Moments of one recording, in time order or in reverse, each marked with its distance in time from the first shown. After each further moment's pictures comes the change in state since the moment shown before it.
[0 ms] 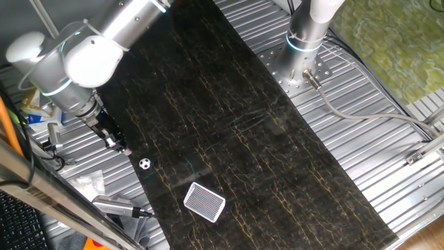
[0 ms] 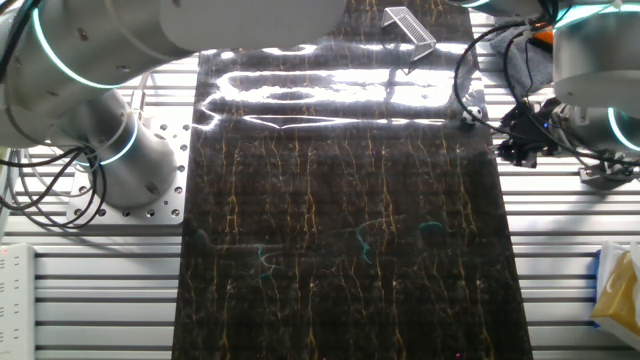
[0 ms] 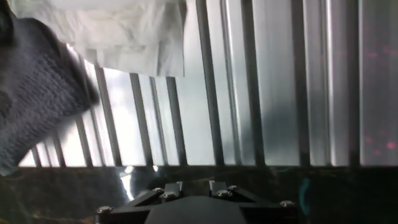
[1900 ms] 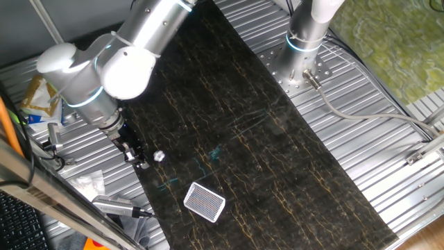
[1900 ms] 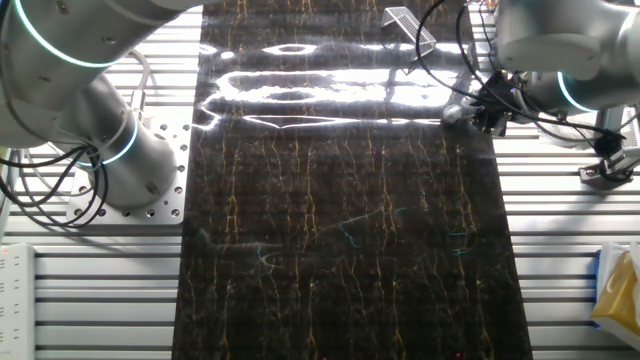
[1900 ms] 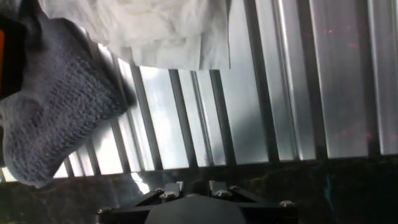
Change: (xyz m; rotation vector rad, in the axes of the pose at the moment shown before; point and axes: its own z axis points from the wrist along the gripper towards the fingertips) arm 0.033 0.050 0.033 -0.032 -0.046 0.089
